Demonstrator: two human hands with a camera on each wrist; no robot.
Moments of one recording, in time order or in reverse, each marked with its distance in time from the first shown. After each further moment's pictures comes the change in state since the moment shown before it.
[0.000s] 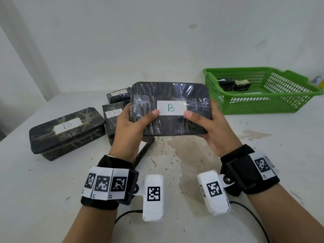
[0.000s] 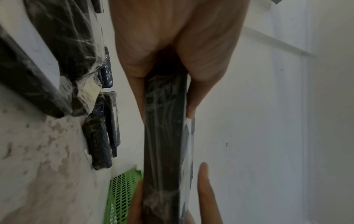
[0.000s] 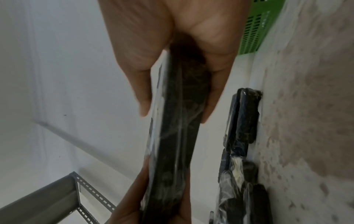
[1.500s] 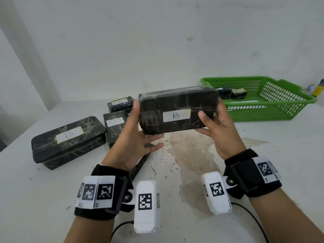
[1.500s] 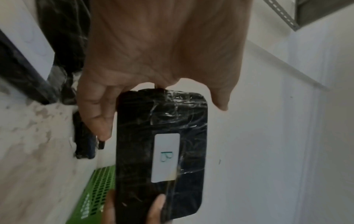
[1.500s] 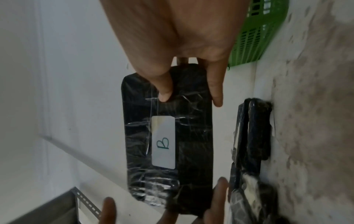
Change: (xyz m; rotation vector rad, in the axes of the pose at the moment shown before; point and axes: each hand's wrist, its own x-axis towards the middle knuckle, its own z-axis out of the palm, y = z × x) left_hand 0.000 0.012 -0.009 -0.073 -0.291 -0.299; right_hand 0.007 -0.006 -0.013 -0.093 0.013 -0.176
